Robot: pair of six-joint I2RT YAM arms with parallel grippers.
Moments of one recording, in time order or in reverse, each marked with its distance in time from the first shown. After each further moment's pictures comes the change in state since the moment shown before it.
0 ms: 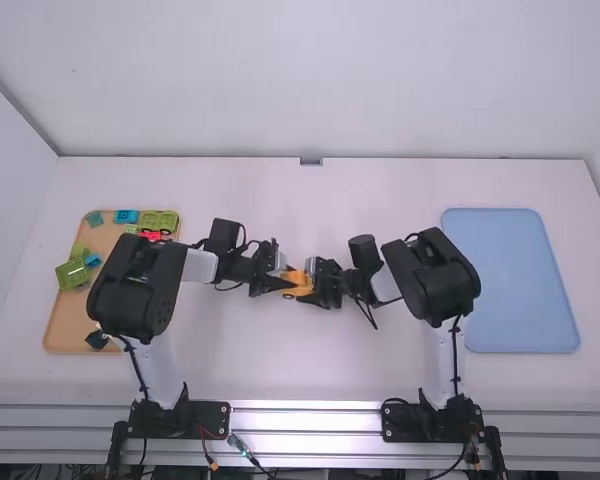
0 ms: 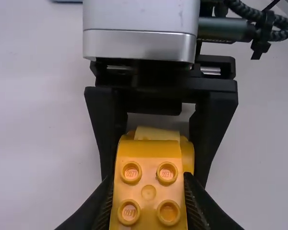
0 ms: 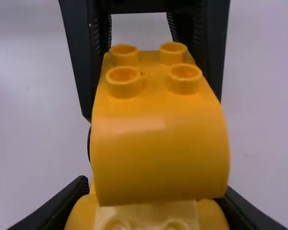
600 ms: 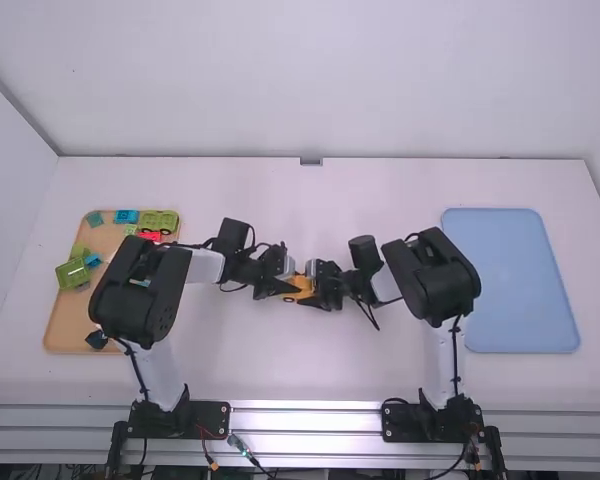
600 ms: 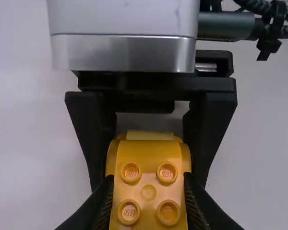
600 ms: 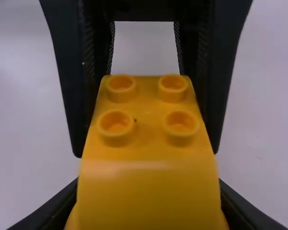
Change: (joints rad) left arm -0.053 -0.020 0.021 -0.102 -0.077 0.032; right arm -0.001 0.000 0.000 -0.019 -0.023 -0.030
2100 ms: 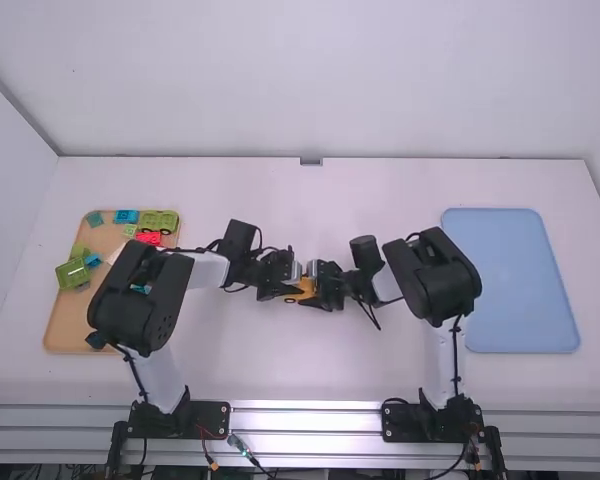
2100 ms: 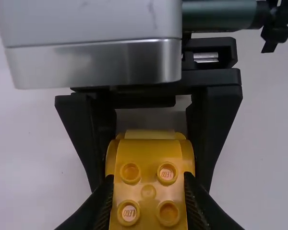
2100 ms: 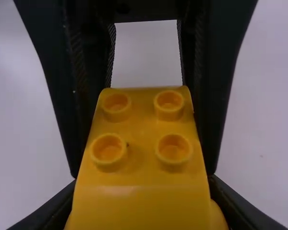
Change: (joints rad) left arm -0.050 -0.036 -0.019 0.026 -0.106 0.003; right arm -0.006 0.000 0.000 -0.008 -0.017 -0.014
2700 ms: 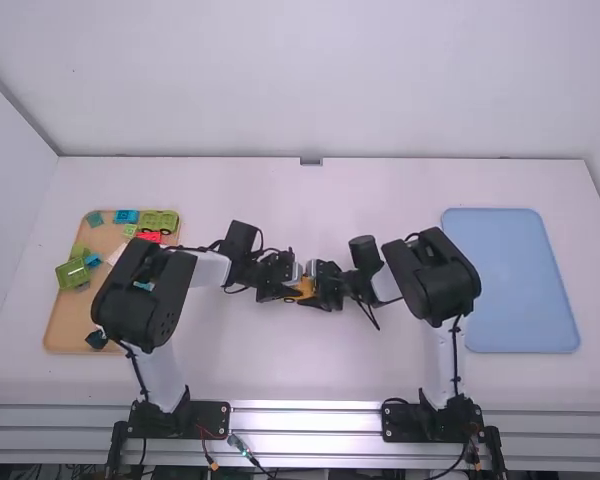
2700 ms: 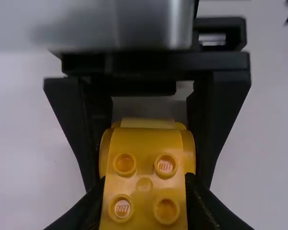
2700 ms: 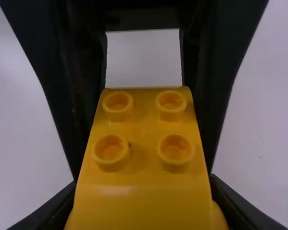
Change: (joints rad) left arm -0.001 0.025 0.009 -0.016 -0.026 0.002; right arm 0.004 0.000 0.000 0.003 0.005 0.008
